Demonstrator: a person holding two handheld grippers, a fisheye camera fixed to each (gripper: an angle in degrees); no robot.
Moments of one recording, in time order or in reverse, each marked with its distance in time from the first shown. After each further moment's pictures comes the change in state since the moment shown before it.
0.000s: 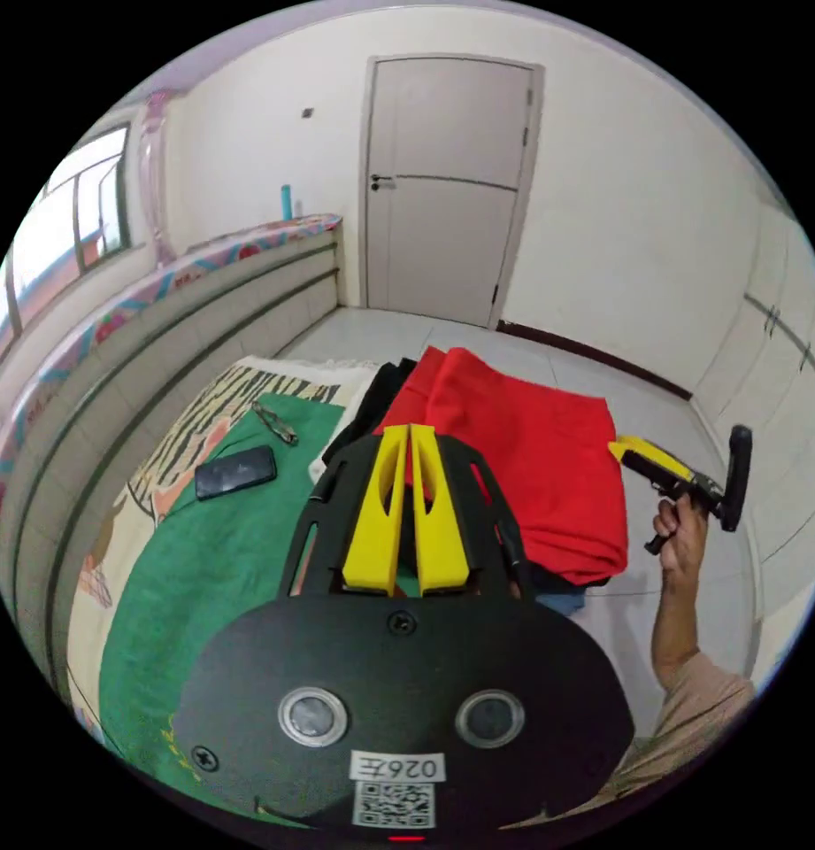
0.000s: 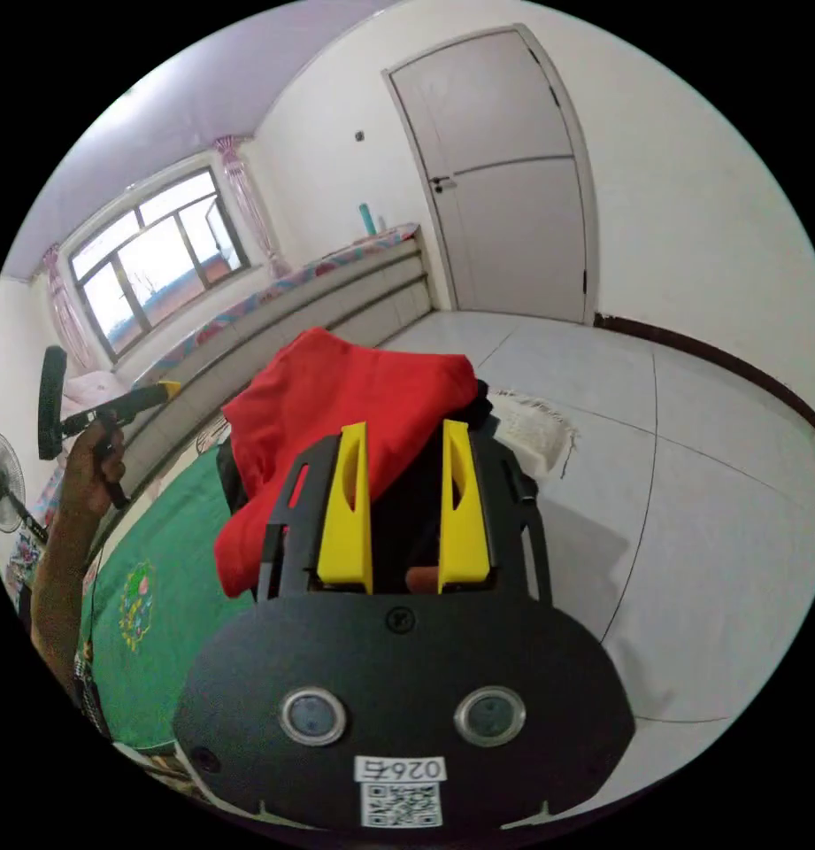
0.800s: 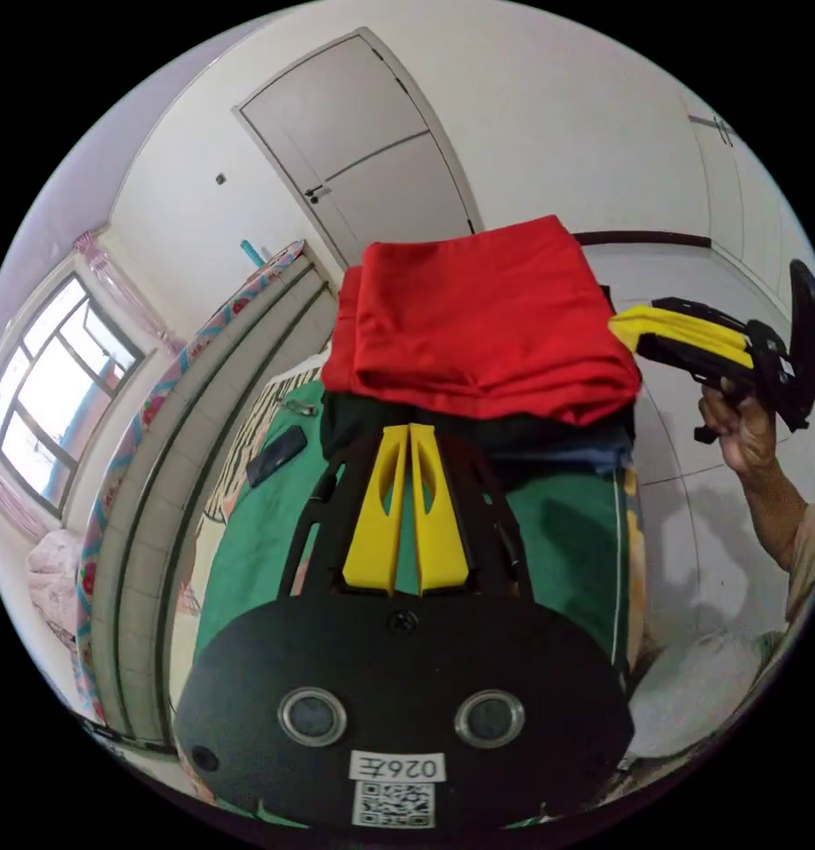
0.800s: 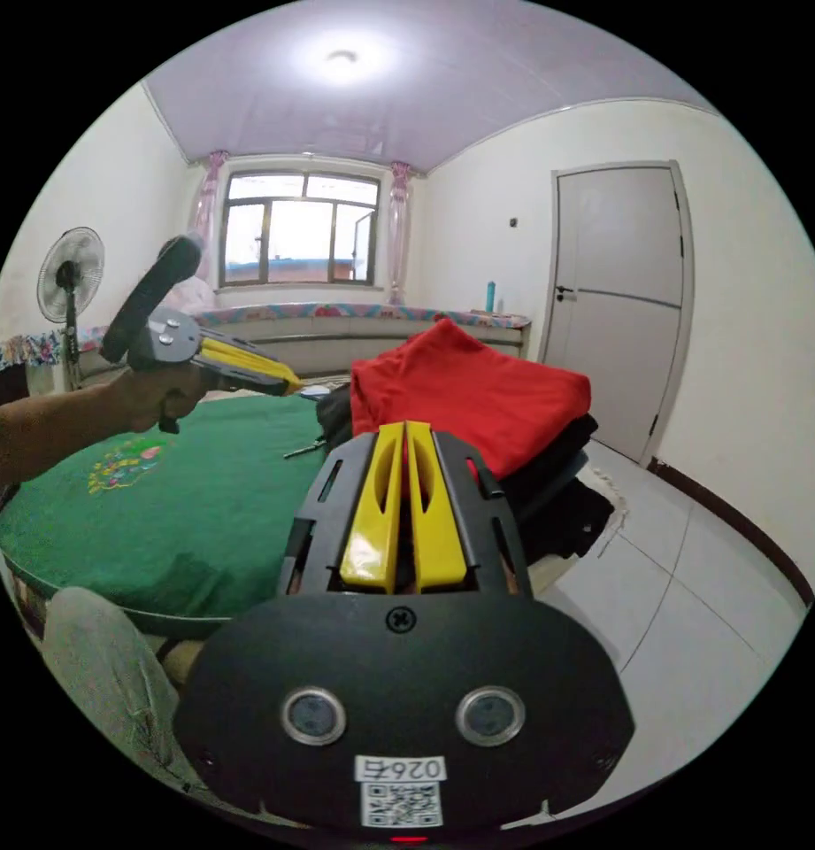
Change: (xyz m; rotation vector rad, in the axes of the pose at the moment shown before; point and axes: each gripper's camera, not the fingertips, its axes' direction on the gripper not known) left arm 0.203 0.149 -0.110 -0.058 -0.253 0.348; right arm -0.209 0.197 -0.120 0.261 -0.123 -0.465
